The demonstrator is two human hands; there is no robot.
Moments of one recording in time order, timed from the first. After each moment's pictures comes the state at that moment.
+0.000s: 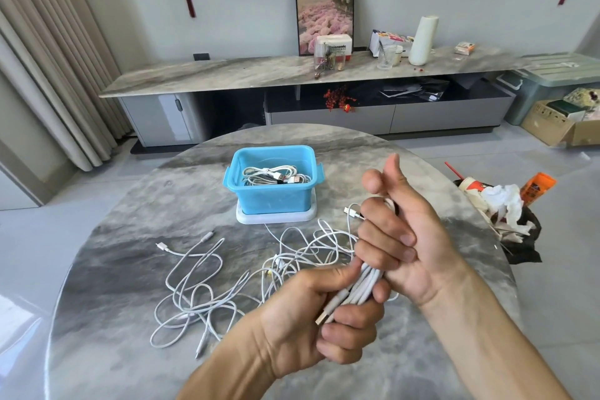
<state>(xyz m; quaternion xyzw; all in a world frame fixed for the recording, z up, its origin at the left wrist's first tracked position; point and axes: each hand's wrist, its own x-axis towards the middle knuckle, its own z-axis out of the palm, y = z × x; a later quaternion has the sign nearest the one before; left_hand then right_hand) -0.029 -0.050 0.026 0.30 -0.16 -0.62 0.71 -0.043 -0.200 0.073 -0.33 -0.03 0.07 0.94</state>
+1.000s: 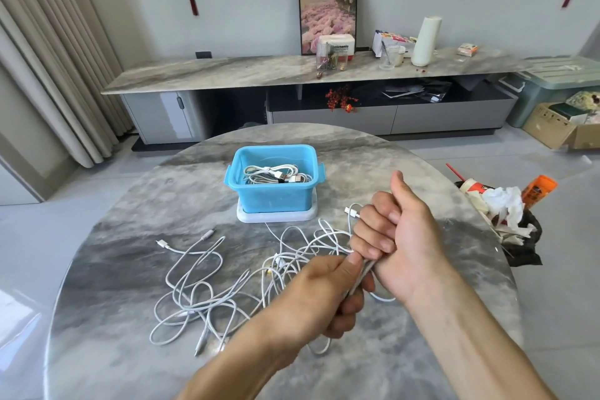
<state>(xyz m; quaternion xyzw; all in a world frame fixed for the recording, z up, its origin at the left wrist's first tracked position) -0.037 -0.058 0.026 0.60 -0.15 -0.39 0.68 -0.031 -0.197 0.053 -0.38 0.15 -0.06 0.91</state>
